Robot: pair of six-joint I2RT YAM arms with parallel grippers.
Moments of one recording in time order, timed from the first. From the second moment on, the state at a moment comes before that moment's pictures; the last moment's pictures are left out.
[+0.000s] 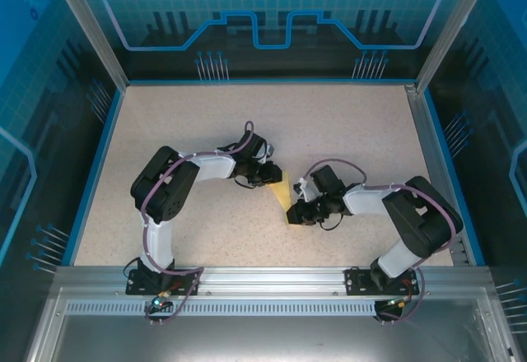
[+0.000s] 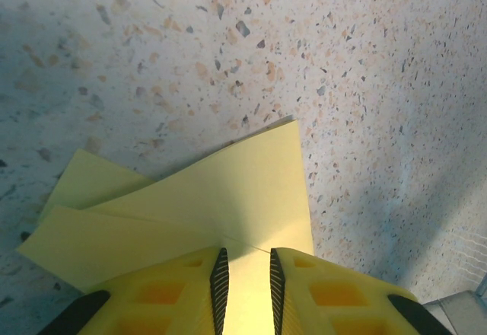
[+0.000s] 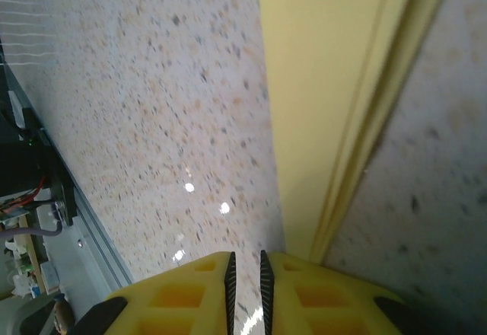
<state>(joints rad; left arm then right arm) -0.54 1.98 1.13 -0.16 0.47 -0.69 0.55 1.57 0.55 -0.11 -0.71 0.52</state>
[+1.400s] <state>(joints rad) -0.58 1.83 1.05 -0.13 0.49 -0.83 0.53 1.70 0.67 -0.07 -0.65 0.62</state>
